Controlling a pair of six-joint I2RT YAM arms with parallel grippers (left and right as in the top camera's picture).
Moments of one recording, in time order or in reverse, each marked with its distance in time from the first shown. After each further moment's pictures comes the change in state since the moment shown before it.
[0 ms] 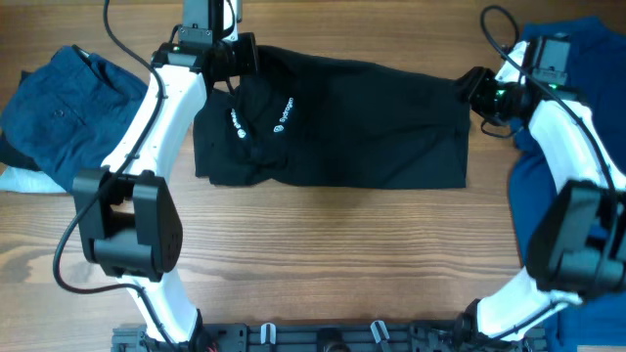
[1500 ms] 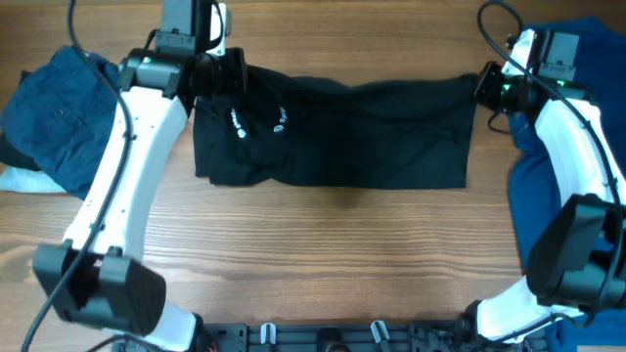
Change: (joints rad) left arm -0.026 -0.263 0.000 -0.348 -0.074 0.029; right arm 0.002 -0.106 0.033 -0.156 0.076 -0.102
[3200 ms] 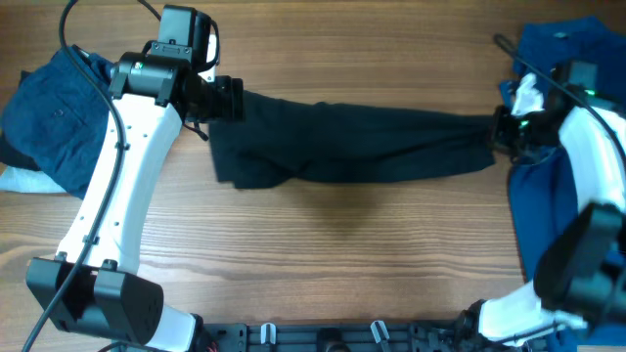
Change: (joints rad) left arm 0.000 -0.030 0.001 -0.239 -0.119 0.013; right arm -0.120 -0.053 -0.021 -0.357 -0.055 -0.233
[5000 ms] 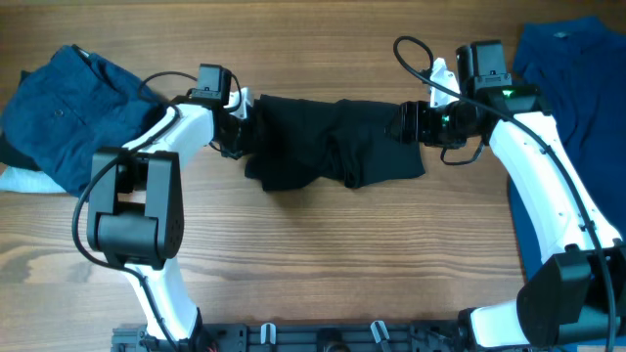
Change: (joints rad) left arm 0.047 0.364 -0.383 0.607 0.512 -0.154; right arm 0.422 -0.104 0.006 0.015 -0.050 0.121
